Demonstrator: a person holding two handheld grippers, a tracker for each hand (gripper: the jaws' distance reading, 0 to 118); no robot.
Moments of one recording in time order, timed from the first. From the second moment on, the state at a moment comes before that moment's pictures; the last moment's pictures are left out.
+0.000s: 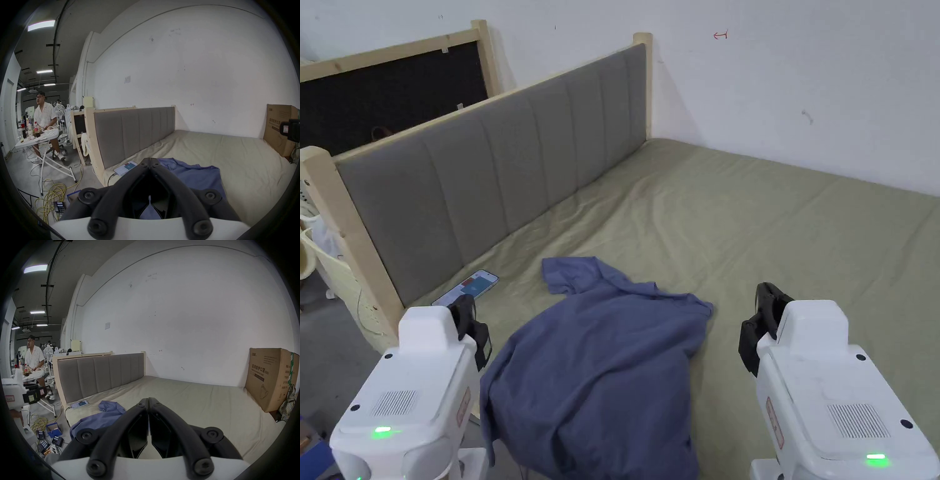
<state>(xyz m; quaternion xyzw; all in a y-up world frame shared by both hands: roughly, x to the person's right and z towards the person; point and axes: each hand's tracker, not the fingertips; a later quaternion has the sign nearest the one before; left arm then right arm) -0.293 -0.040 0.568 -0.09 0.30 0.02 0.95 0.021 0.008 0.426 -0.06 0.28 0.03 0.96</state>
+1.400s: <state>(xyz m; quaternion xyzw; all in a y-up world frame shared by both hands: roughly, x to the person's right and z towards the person) -0.268 -0.159 0.353 -0.43 0.09 0.10 0.89 0.161 -0.023 0.367 -0.12 0.11 0.05 0.99</state>
